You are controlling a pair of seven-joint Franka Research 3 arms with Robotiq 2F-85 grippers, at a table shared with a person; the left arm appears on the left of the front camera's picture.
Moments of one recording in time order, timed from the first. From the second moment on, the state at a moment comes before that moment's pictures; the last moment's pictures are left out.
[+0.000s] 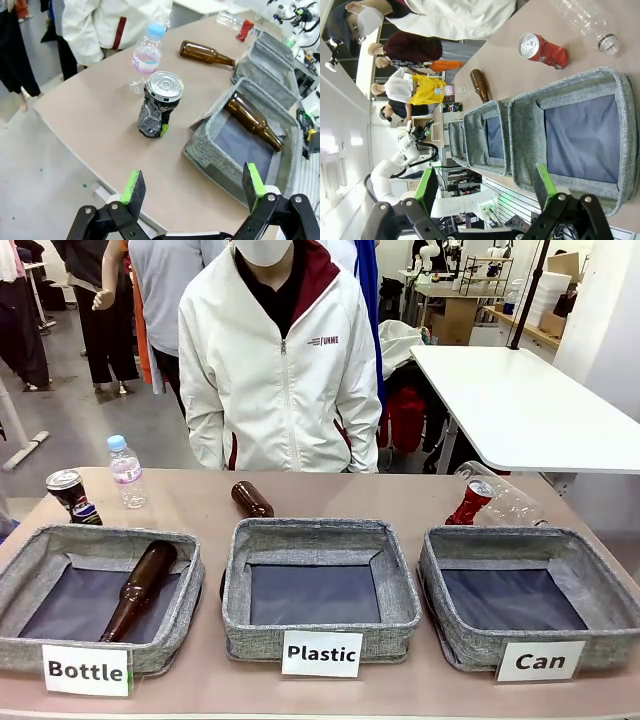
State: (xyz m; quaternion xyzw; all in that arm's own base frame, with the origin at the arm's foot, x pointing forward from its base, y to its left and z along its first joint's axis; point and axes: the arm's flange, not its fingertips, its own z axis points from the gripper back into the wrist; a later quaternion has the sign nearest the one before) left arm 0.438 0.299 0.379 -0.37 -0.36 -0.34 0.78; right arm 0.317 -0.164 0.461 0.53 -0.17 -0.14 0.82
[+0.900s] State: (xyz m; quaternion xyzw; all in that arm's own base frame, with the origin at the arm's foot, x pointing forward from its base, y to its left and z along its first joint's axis) left arm 0.445 0.285 0.363 -0.35 -0.33 -0.35 0.80; right arm 0.317 -0.164 0.461 0.53 -0.17 -0.14 0.82
